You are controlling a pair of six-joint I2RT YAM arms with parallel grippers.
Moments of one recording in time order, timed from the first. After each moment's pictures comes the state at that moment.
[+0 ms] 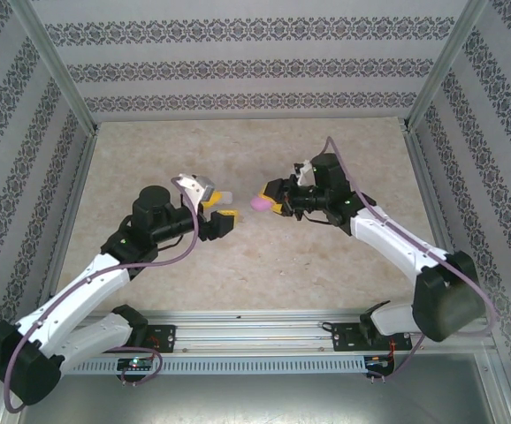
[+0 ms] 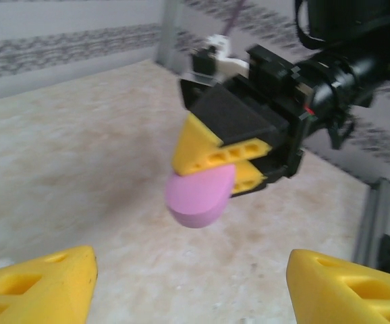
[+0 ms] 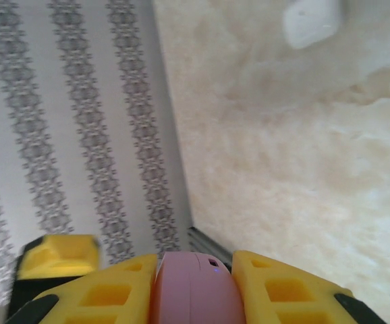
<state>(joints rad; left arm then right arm) -0.52 0.93 0.74 -0.11 0.36 -0.12 0.46 1.40 0.95 -0.14 -0.70 1.21</state>
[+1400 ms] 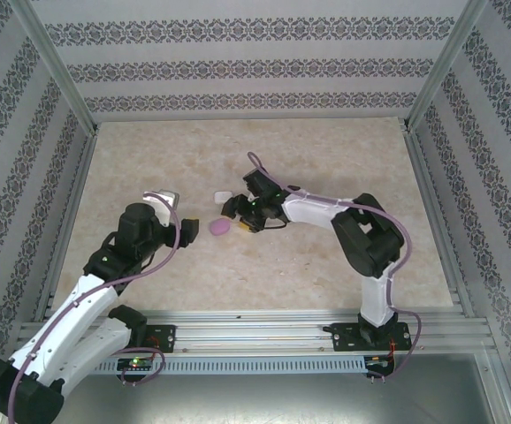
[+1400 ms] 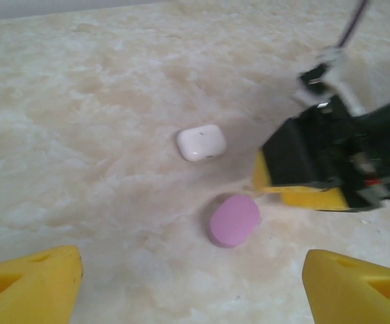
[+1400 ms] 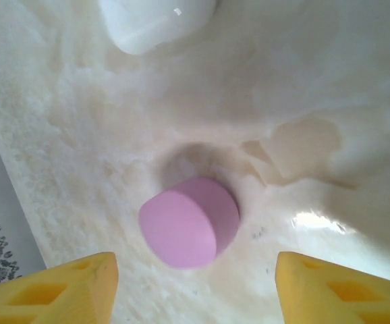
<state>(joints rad) -0.36 0.76 0.64 -0.41 -0.02 -0.12 0.68 1.92 1.27 -0.28 -0.38 1.06</state>
